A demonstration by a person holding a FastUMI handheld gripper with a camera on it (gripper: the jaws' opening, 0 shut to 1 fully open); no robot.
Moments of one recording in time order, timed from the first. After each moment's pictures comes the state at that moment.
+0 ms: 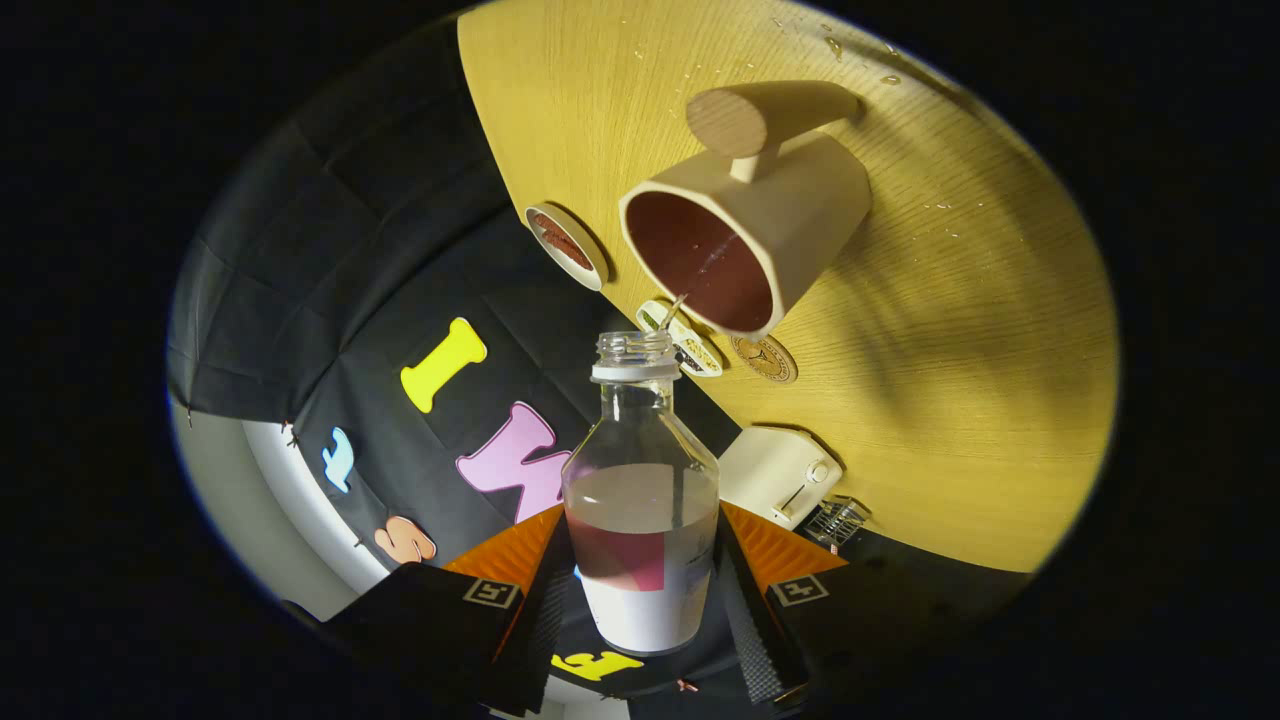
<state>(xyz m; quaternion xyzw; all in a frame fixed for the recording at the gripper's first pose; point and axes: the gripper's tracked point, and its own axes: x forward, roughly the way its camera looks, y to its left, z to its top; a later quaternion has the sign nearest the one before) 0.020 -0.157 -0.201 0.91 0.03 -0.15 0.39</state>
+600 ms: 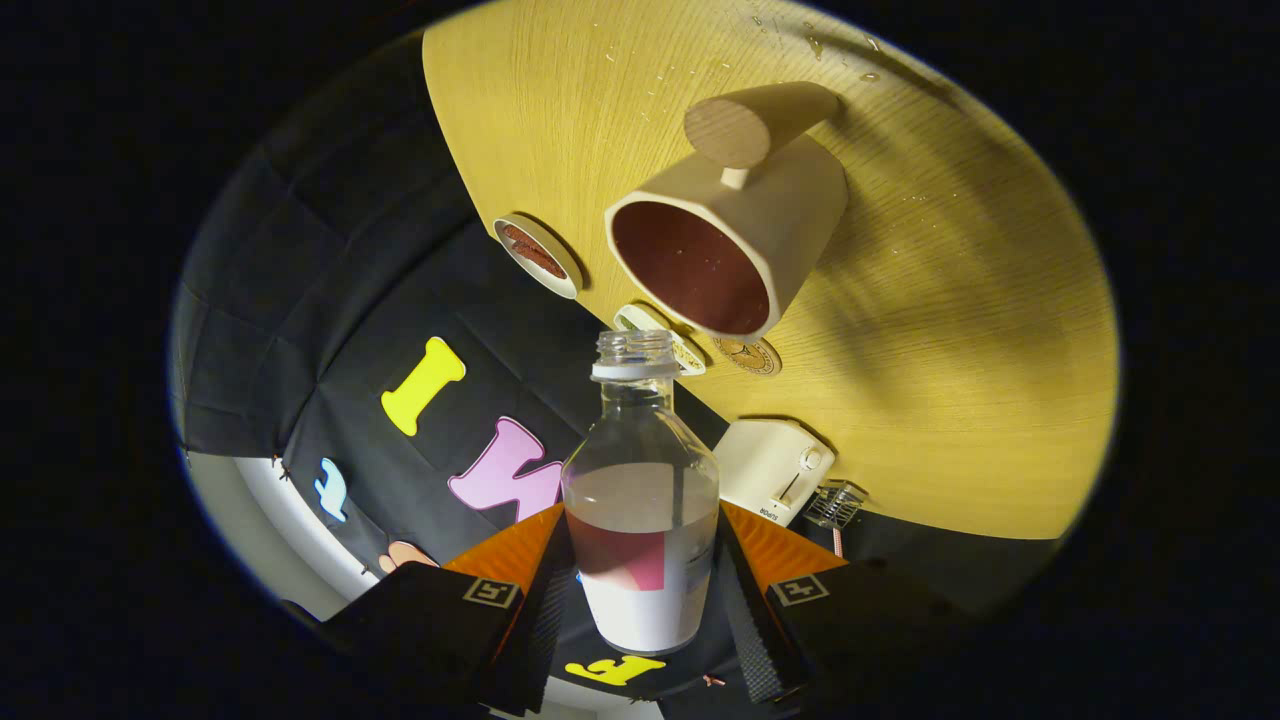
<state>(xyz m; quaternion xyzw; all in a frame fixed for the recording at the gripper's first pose) 0.018 -0.166 -0.201 0.92 0.06 -0.16 0.35</state>
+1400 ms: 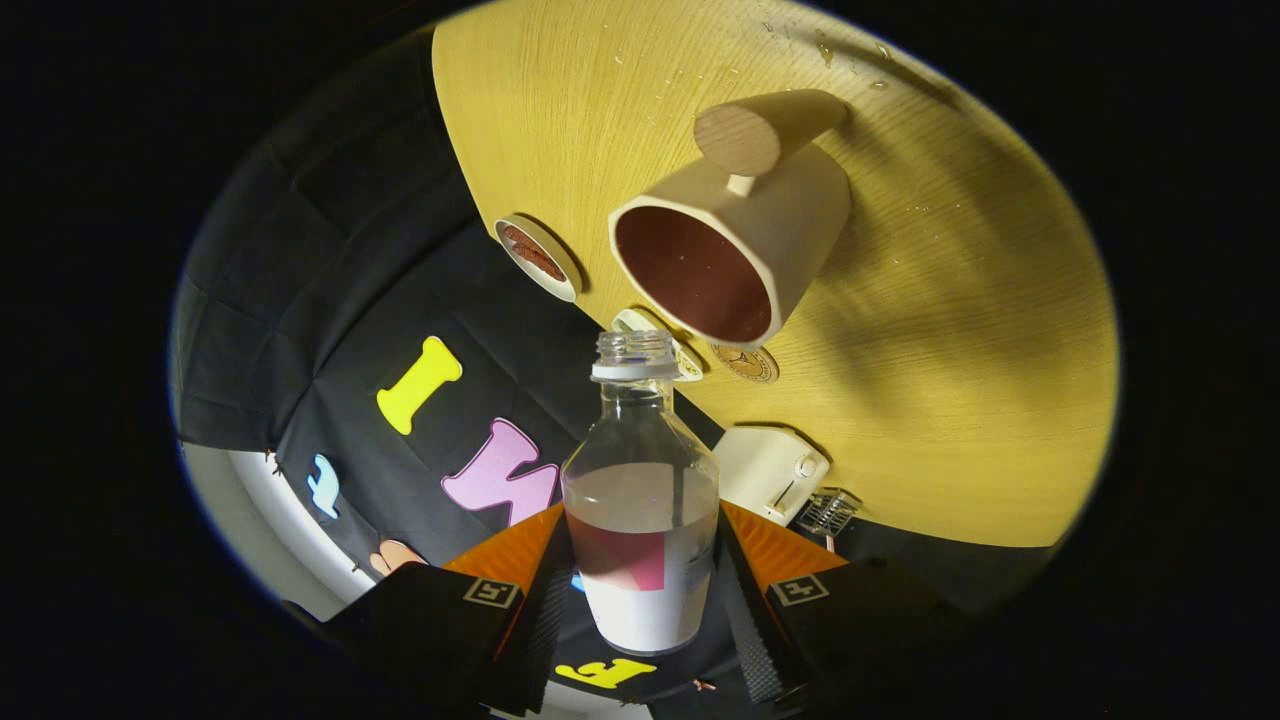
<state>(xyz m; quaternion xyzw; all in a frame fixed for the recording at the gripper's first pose) 0.019 -0.167 -0.206 0.91 0.06 -0.17 0.37</state>
